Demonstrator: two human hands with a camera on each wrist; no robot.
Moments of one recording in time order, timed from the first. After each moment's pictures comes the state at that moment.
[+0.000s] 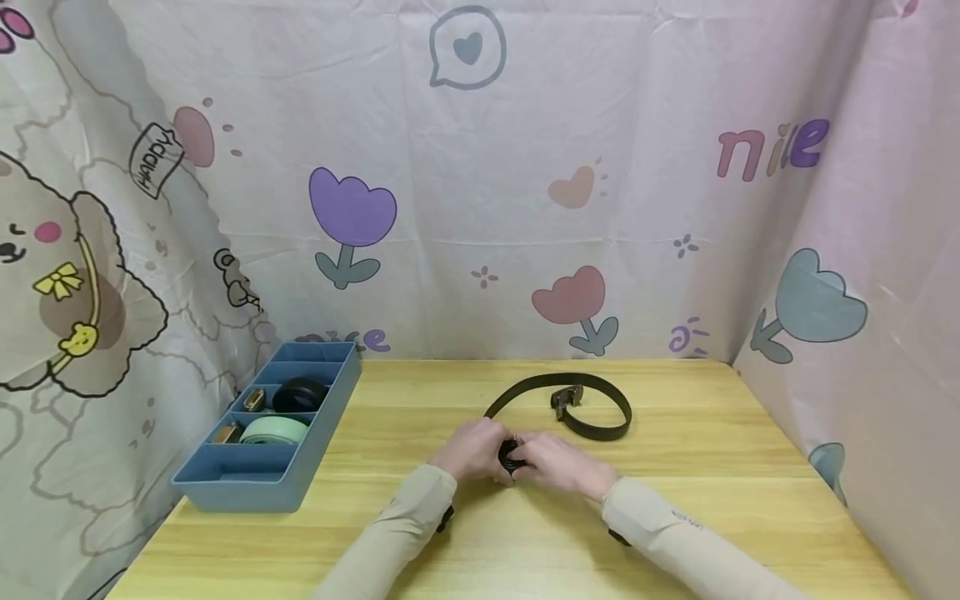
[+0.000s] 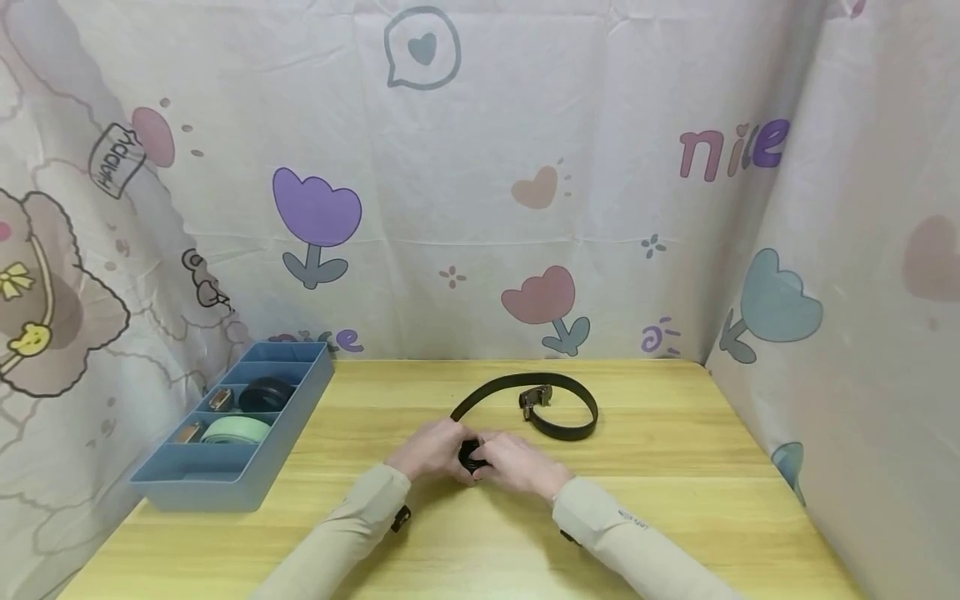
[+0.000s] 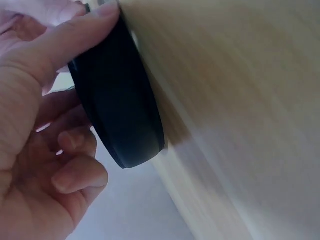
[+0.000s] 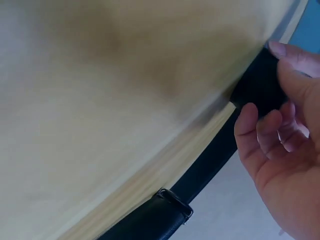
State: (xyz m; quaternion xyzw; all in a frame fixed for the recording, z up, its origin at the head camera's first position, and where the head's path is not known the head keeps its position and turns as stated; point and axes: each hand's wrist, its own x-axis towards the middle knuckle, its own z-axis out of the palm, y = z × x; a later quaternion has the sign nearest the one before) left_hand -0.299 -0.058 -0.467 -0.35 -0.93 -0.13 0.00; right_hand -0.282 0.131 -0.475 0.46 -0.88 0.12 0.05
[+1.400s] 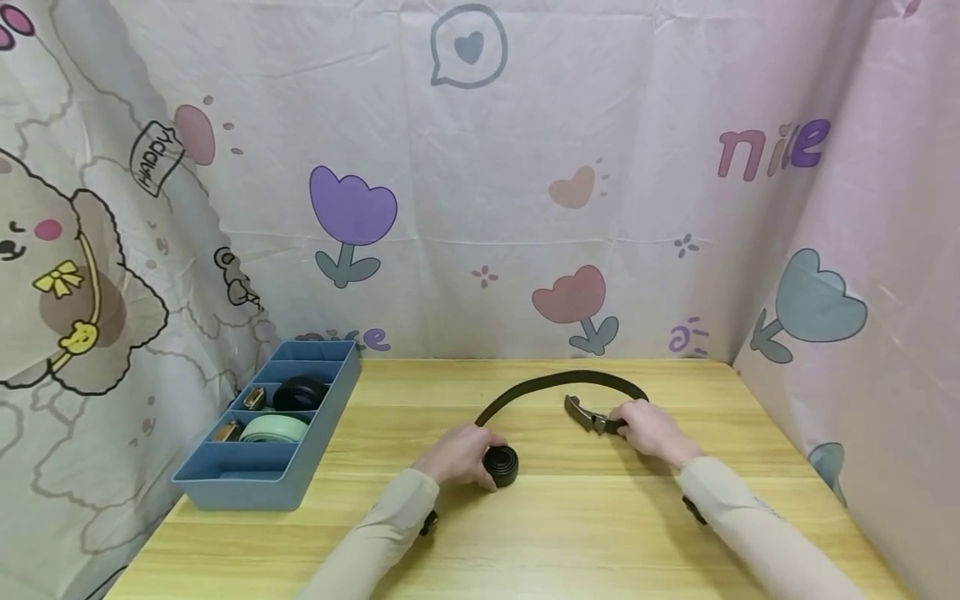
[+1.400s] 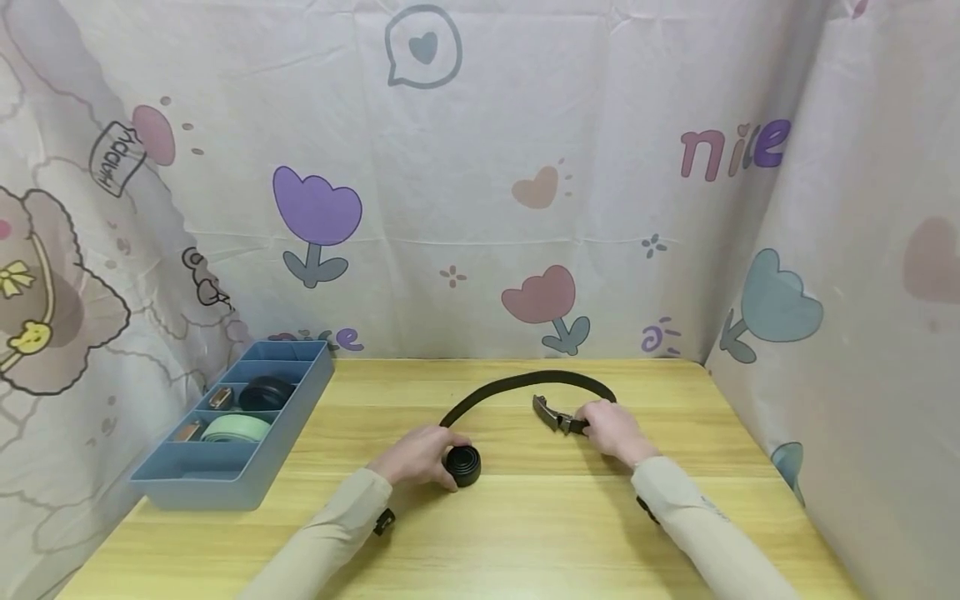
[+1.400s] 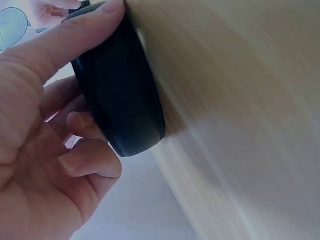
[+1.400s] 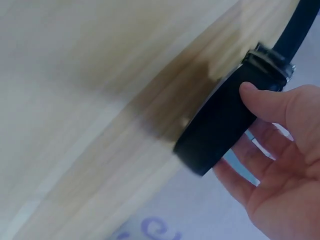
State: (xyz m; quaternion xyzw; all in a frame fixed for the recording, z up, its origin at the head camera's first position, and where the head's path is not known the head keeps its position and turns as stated) left_hand -0.288 -0.079 -0.467 -0.34 -0.93 -0.14 -0.03; right_hand -0.313 0.267 -0.469 0.23 -0.97 0.08 0.08
